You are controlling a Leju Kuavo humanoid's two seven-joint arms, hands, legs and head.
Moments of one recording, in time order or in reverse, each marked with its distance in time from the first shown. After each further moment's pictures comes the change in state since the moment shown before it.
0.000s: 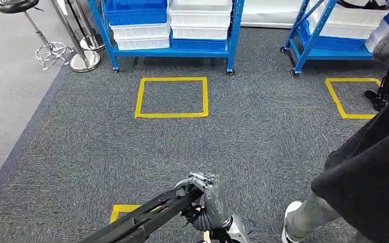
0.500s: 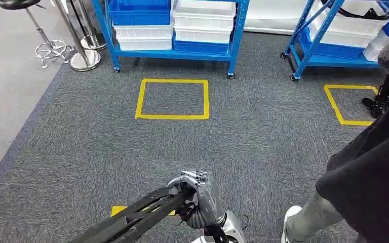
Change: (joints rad) left arm -0.003 0.008 0.044 0.000 0.060 0.026 0.053; right arm -0.039 0.004 0.027 0.023 -0.023 0.001 0.018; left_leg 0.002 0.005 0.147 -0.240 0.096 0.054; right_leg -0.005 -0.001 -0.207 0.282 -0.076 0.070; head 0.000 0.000
